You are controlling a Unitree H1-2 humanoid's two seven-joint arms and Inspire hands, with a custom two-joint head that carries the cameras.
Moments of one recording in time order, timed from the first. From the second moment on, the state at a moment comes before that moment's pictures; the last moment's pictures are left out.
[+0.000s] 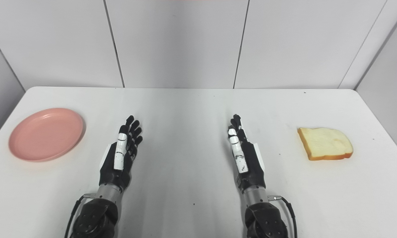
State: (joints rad) left arm -0.20 -0.12 -0.05 0.10 -0.06 0.04 -0.04; right arm -0.13 0.00 0.00 -0.09 0.09 0.07 0.03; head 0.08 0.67
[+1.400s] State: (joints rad) left arm -0.24 -0.13 -0.04 0.18 -0.06 -0.02 -0.04; right arm -0.13 -0.05 -0.05 -0.02 0.17 0.02 0.08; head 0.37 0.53
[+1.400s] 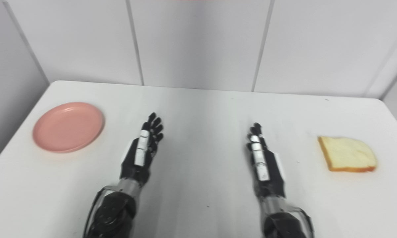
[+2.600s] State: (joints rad) left arm -0.37 -0.04 0.16 0.16 -0.14 -0.07 0.04; right arm -0.17 -0.07 -0.09 0.06 0.19 -0.10 0.10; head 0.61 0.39
